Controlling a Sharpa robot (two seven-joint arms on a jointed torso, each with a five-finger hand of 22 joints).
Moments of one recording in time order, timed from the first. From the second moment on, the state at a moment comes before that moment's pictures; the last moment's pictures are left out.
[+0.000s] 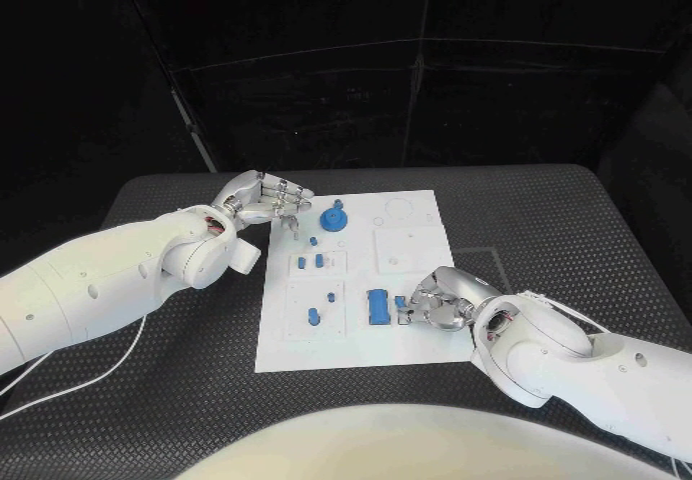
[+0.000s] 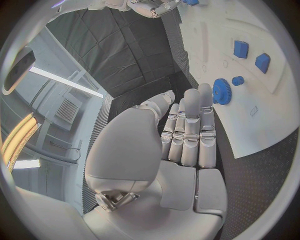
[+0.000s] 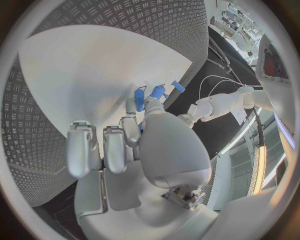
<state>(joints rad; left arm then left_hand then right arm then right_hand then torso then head) 1.01 -0.83 0.08 1.34 -0.45 -0.20 0.25 1.42 -0.13 0.35 0.07 0.19 1.01 0.17 0.09 0.07 1.10 0.11 0.21 0.08 1.21 0.02 0.89 0.50 0.18 1.17 0.12 0.43 0.85 0.71 -0.92 0.16 1.86 -1.50 -0.37 -0.56 1.39 -0.02 -0.11 0.28 0.57 1.07 0.06 0.32 0.35 1.39 -0.01 1.23 1.26 1.47 -0.08 1.45 1.31 0.05 1.46 0.04 1.46 1.31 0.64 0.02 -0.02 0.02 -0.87</state>
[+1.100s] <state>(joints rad) 1.01 -0.82 0.08 1.34 -0.45 -0.20 0.25 1.42 -0.13 0.35 0.07 0.19 1.01 0.17 0.09 0.07 1.10 0.11 0.21 0.08 1.21 0.02 0.89 0.50 0.18 1.17 0.12 0.43 0.85 0.71 -0.92 0.16 1.86 -1.50 -0.35 -0.56 1.14 0.01 -0.24 0.29 0.28 1.07 0.06 0.32 0.36 1.40 -0.01 1.23 1.27 1.47 -0.08 1.45 1.31 0.05 1.46 0.04 1.46 1.31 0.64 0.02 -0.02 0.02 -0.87</state>
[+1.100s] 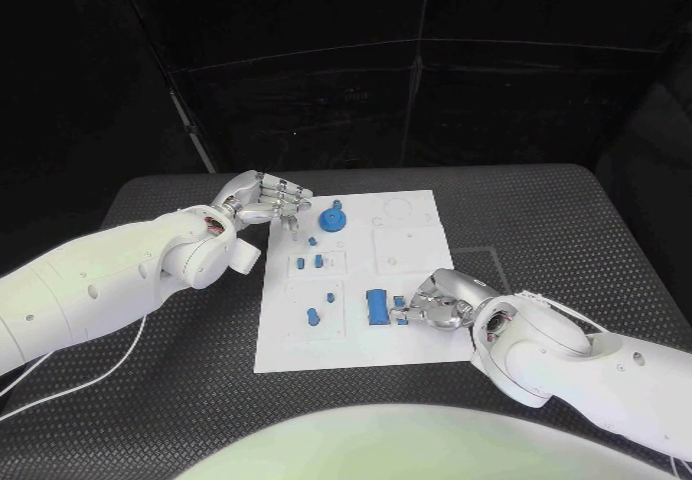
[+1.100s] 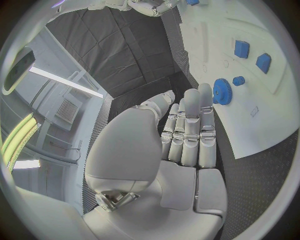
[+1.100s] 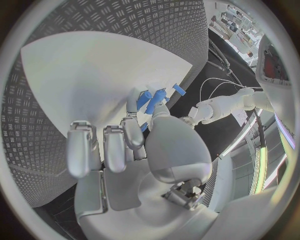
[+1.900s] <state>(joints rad) 1.01 -0.82 0.08 1.33 -0.45 -0.20 0.25 1.41 -0.13 0.35 0.07 0.19 1.01 0.17 0.09 0.07 1.10 0.11 0.21 0.08 1.21 0.02 0.89 0.50 0.18 1.17 0.12 0.43 0.85 0.71 -0.95 0.16 1.87 -1.50 -0.34 -0.52 1.28 0.02 -0.23 0.27 0.26 1.07 0.06 0.32 0.38 1.40 -0.01 1.23 1.28 1.47 -0.08 1.45 1.31 0.05 1.46 0.04 1.46 1.31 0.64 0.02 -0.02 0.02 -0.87</state>
